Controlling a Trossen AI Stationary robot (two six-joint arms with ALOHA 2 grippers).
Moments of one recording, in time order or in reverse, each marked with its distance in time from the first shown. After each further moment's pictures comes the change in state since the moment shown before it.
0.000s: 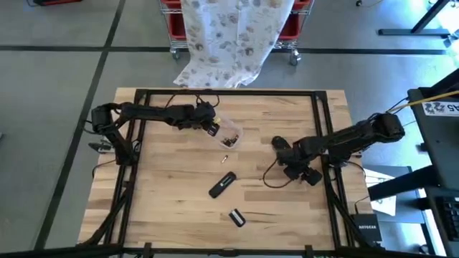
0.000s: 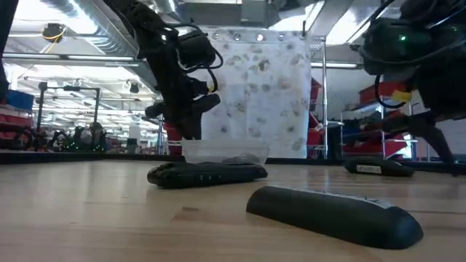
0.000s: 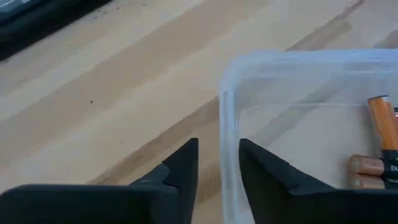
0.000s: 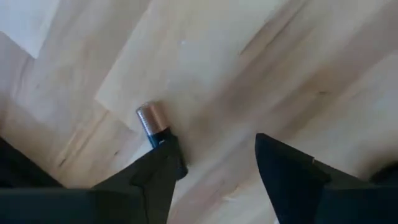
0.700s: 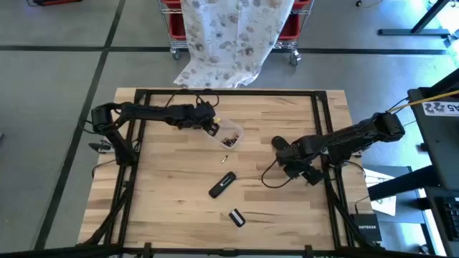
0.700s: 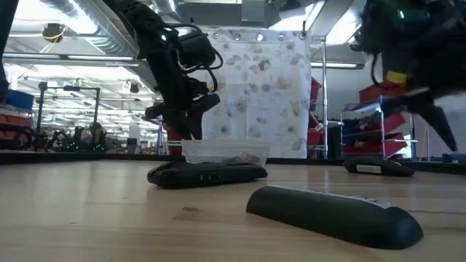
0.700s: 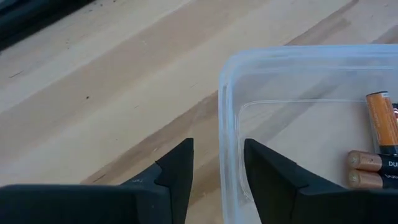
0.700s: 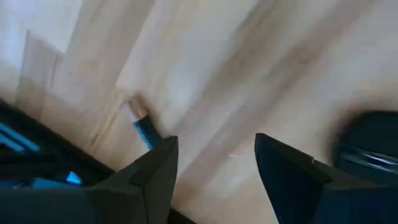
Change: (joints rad) left arm -0.001 0.000 0.000 0.000 0.022 0.000; right arm 0.028 -0.005 0.192 -0.209 0.041 0.233
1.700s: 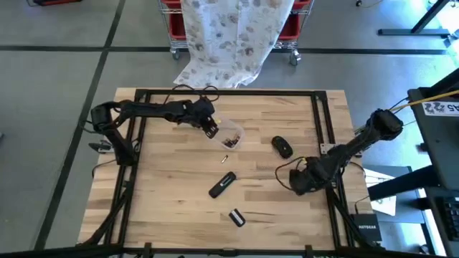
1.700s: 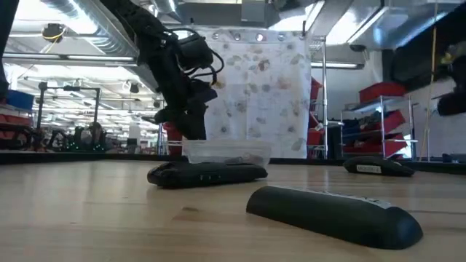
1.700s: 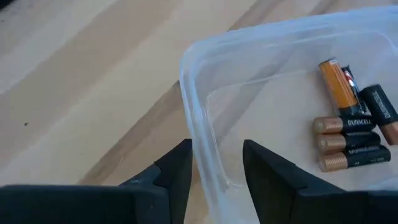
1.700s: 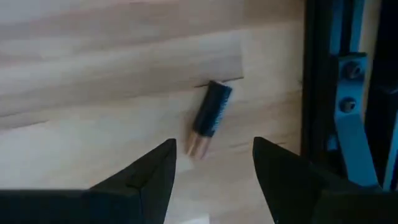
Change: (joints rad) left arm 0.056 0.000 0.001 0.027 0.241 0.231; right arm 0.426 -0.001 -0.164 0.080 0.040 2.645
